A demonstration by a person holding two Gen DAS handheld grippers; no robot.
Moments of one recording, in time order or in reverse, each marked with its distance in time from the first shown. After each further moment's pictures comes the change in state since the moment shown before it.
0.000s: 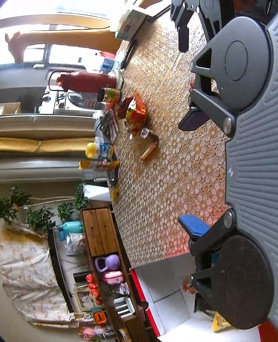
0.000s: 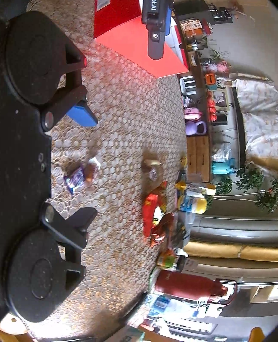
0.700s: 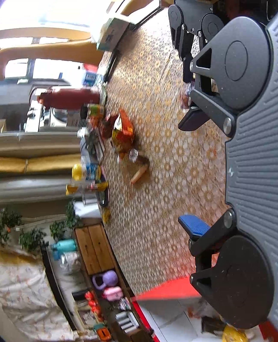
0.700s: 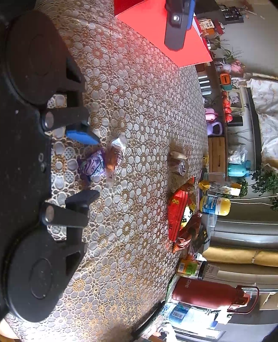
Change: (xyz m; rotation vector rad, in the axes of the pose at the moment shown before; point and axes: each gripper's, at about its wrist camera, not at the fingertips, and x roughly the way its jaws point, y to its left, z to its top) left arm 0.033 -0.041 0.004 0.083 0.066 -0.072; right arm 0.041 -0.022 -0.022 -0.018 0.064 0.010
